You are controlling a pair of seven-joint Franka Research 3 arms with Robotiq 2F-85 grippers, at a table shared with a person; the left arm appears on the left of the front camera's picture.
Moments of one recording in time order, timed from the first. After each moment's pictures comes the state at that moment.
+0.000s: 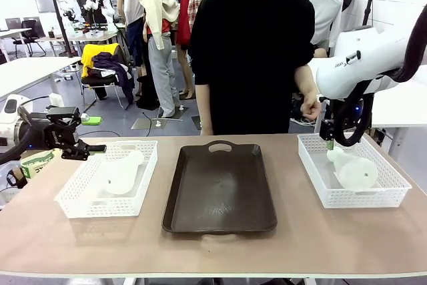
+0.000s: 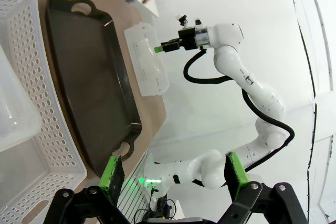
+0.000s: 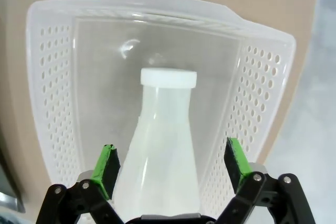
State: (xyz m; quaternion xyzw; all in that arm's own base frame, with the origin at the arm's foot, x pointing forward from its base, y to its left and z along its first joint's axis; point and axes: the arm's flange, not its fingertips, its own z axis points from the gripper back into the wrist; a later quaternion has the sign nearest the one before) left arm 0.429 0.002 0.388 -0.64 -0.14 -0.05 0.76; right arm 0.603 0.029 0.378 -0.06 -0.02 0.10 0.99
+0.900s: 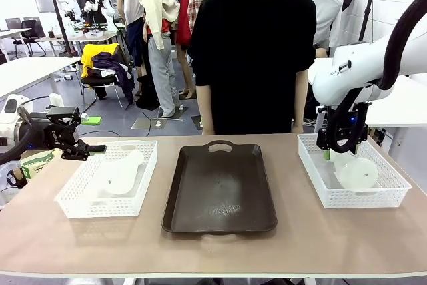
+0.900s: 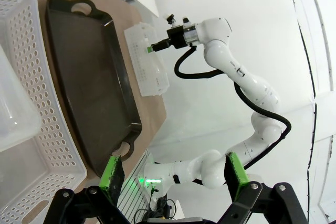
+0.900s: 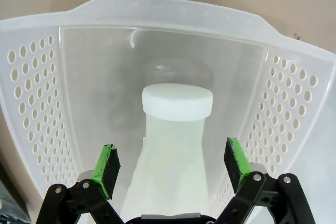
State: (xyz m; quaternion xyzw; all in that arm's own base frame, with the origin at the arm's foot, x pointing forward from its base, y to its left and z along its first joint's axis) left arm 0.429 0.002 0.388 -0.64 -0.14 -0.05 0.76; right arm 0.619 0.029 0.340 -0.04 0.01 0.08 1.00
